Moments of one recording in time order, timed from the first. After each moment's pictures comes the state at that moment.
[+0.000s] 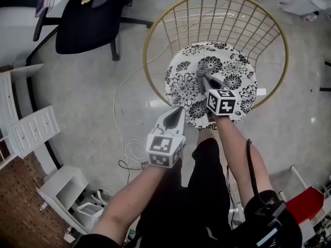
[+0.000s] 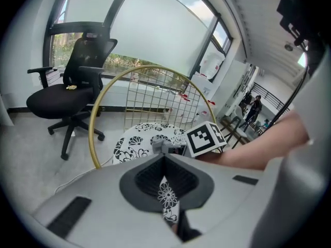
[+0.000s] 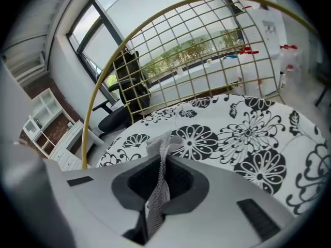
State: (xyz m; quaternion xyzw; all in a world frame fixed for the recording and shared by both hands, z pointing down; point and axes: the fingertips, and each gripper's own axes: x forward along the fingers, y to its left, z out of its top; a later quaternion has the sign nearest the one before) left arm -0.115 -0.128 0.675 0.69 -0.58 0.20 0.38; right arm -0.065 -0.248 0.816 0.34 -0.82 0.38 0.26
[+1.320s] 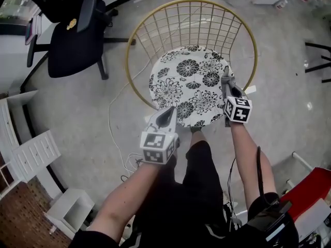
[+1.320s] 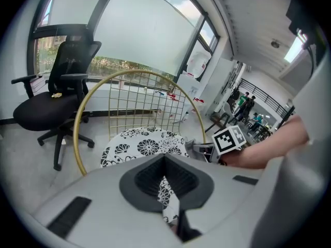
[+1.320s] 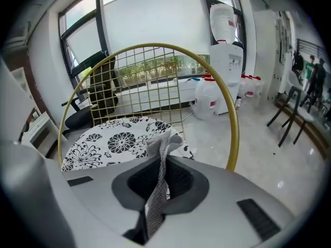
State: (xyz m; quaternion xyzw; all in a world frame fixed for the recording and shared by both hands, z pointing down) left arm -0.074 -0.140 0.614 0.73 -0.53 0.21 0.37; right arm 0.144 -0.261 0.741 0.50 -0.75 0.31 0.31
